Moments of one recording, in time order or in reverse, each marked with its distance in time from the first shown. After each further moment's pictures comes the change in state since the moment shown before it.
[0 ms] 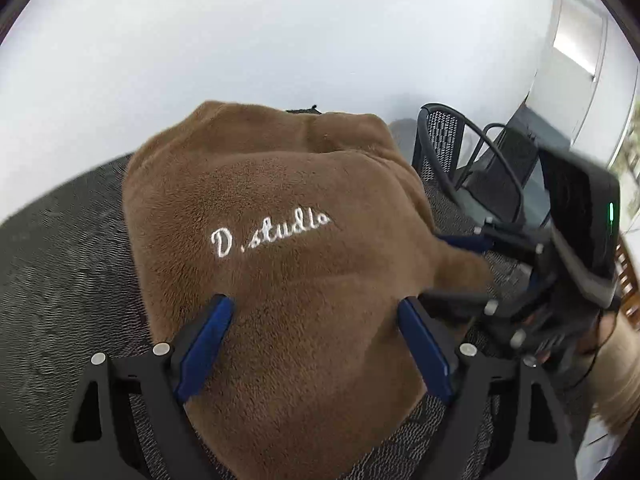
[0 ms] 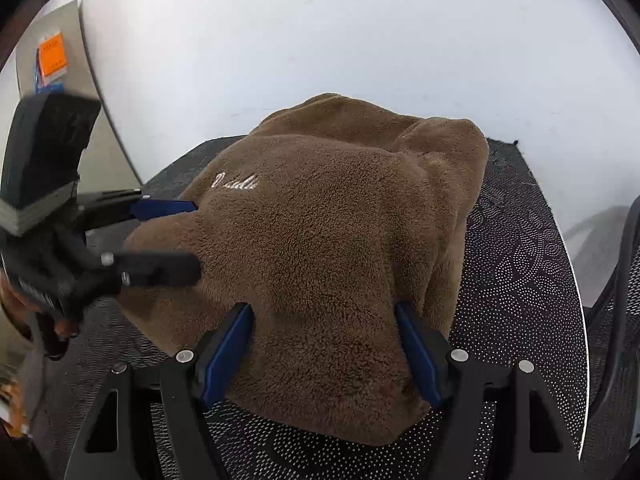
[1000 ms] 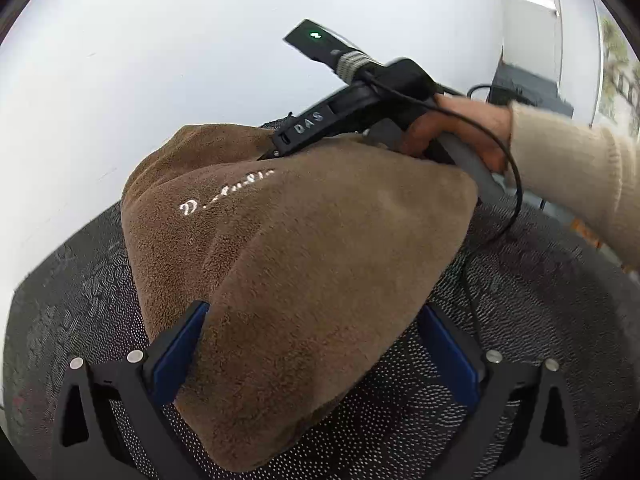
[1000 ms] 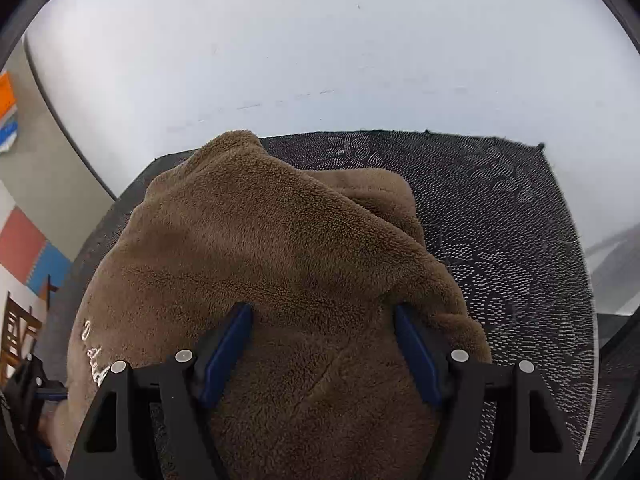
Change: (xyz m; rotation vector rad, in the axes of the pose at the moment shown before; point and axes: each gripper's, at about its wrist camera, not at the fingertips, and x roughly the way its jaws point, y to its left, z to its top) left arm 0.009 -0.031 -0.029 0.171 -0.065 0.037; right arm 0.103 -0.047 0.106 0.036 0.076 -0.059
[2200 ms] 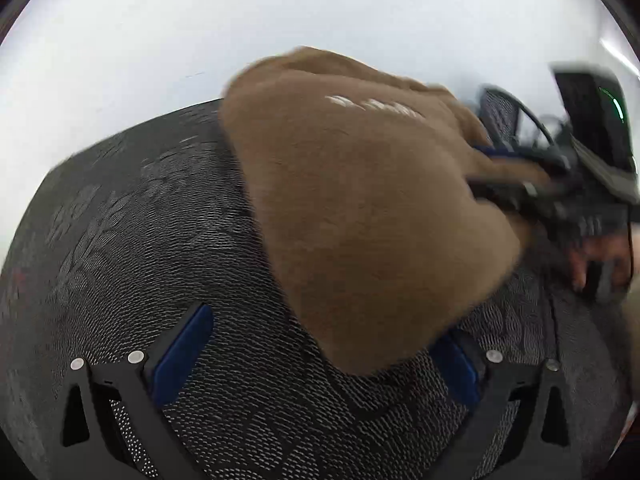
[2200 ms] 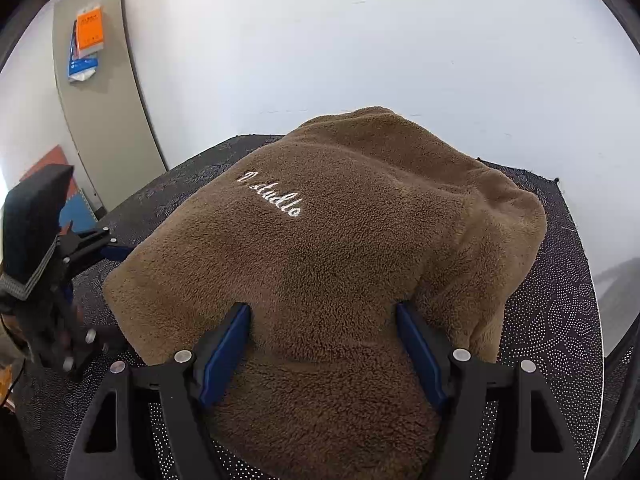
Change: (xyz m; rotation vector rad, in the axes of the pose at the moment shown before) left arm 0.008 0.064 -0.022 -0.365 0.085 0.167; right arm -0.044 0.072 -0.093 -0.207 -0.121 0.084
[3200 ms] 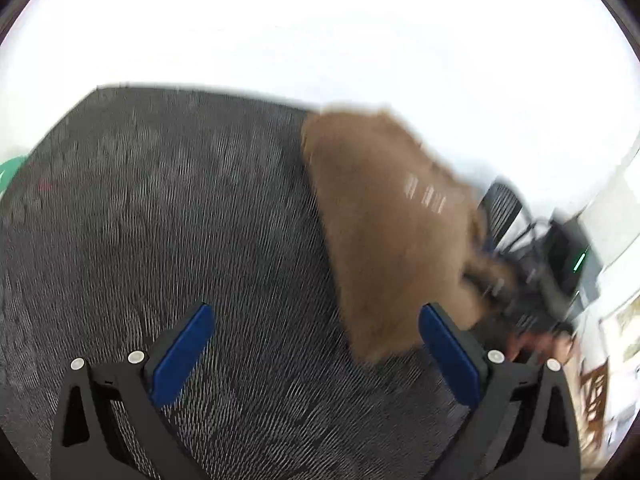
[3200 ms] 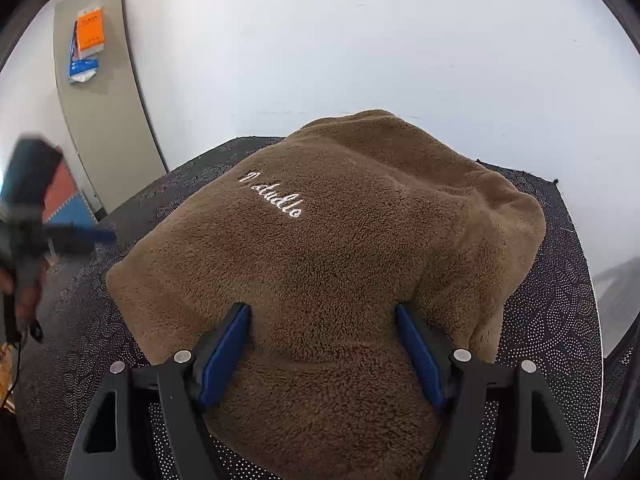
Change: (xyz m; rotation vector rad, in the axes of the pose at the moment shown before) left arm -0.060 0.056 0.037 -0.307 -0.056 -0.122; right arm -0.016 -0.005 -0.007 0.005 -0.009 0.012
